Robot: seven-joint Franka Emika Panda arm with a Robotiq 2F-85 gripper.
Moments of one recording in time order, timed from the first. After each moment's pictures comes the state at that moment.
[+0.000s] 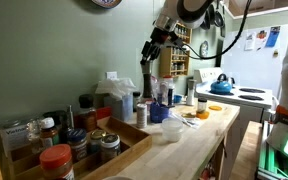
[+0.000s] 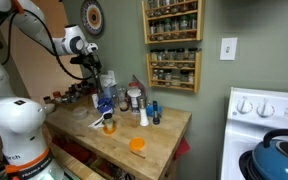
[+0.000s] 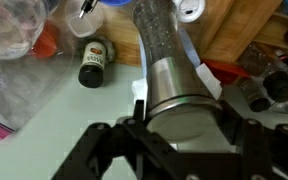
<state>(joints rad) 0.19 -0.18 0.26 -2.29 0.04 2.62 0.13</state>
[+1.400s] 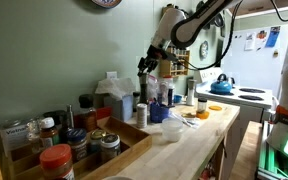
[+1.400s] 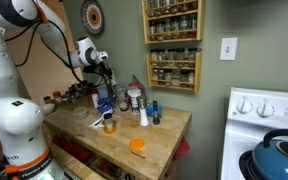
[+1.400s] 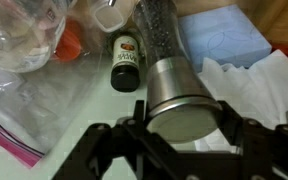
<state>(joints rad) 0.13 0.02 0.22 -2.26 -0.20 2.83 0.36</state>
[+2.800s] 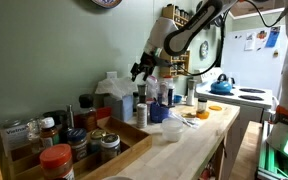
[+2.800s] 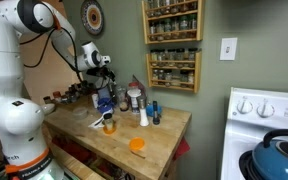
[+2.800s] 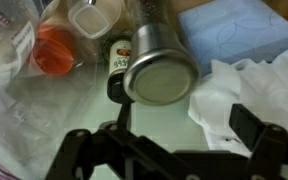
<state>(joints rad) 0.13 0.17 0.22 -2.14 -0.35 2.80 0.60</state>
